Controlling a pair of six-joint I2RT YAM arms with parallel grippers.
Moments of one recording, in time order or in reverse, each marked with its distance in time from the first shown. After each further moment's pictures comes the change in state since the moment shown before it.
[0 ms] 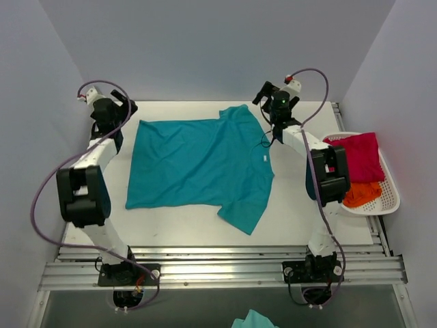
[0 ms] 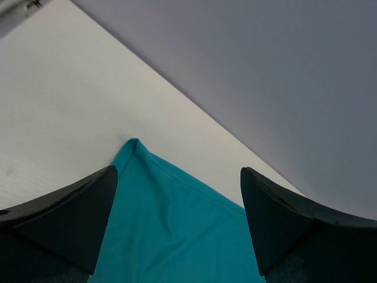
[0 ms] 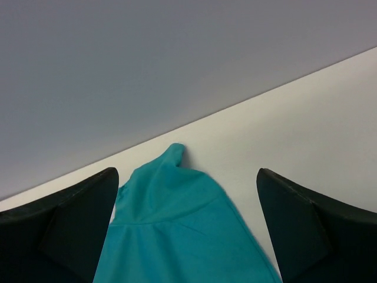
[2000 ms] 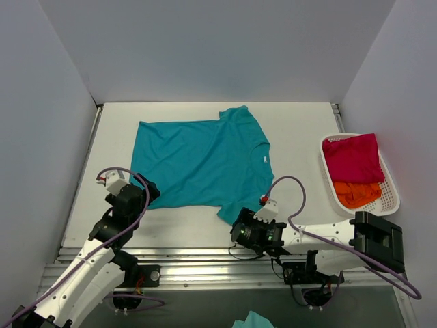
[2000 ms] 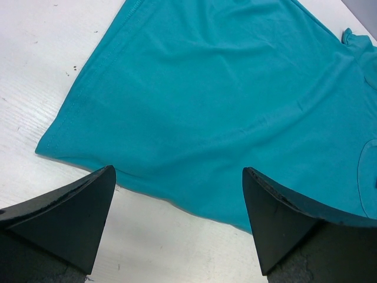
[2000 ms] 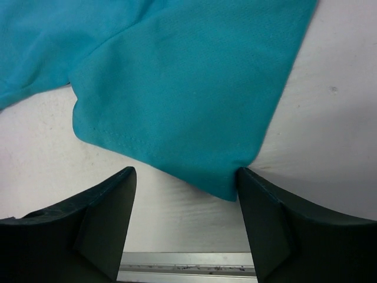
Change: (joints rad) left arm -0.542 -1.295 -0.955 -0.584 -0.487 -0.150; right arm 1.060 -0.903 -1.150 -0.684 0.428 1.027
